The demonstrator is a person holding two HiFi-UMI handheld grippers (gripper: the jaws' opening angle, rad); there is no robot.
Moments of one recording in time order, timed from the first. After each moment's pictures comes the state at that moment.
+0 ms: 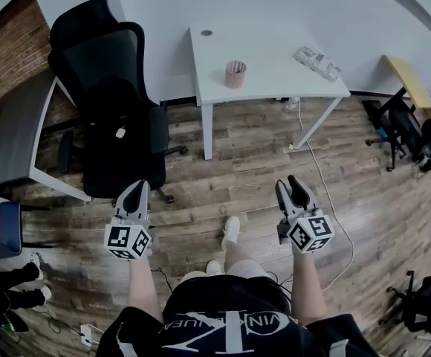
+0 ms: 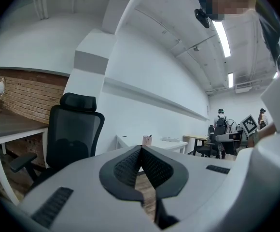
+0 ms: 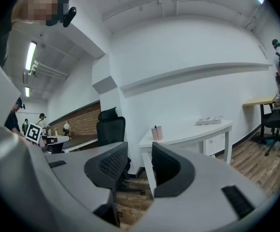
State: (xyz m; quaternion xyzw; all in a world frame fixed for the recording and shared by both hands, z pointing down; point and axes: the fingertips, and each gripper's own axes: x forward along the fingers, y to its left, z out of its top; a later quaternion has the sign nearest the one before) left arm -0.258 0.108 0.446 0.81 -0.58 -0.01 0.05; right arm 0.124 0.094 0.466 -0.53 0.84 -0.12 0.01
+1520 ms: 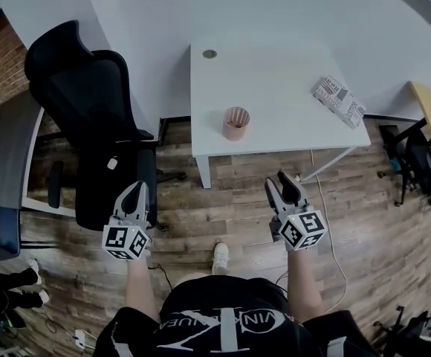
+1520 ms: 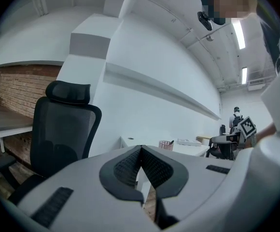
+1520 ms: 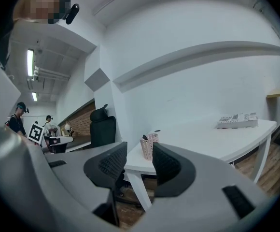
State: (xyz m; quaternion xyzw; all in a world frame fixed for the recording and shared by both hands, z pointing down) left arm -0.236 -0.148 0.458 0.78 -0.62 0.00 0.08; right arm 0.117 -0.202 0.479 -0.46 0.87 -0.14 0.00
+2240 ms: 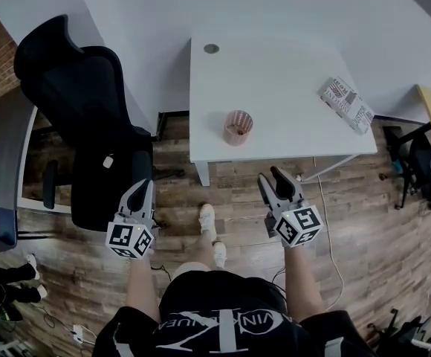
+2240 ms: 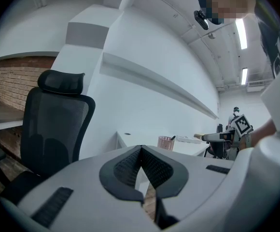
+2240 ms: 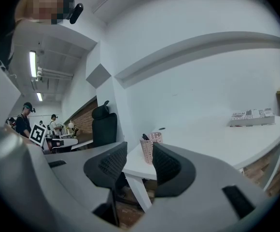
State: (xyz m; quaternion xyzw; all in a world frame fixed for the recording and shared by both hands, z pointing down) left arm -0.217 -0.196 0.486 0.79 -0.60 0.01 0.10; right arm 0.089 -0.255 0.496 -0.43 0.89 -0.15 -0.01
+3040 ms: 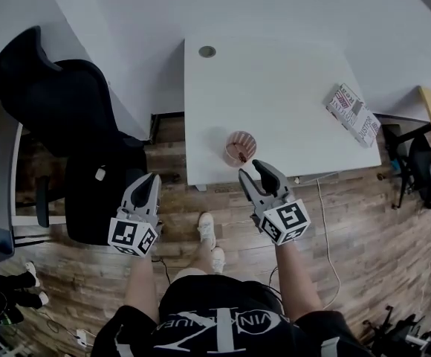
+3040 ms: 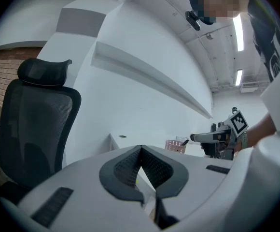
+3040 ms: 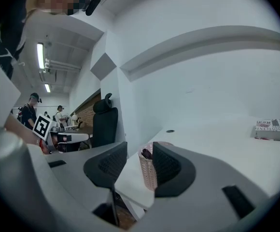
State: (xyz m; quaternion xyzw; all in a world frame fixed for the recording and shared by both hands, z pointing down) left arm -0.210 -0.306 0.493 0.82 -0.57 0.01 0.09; right arm 0.018 -0.348 0.499 -0.39 0.91 -0.11 -0.05
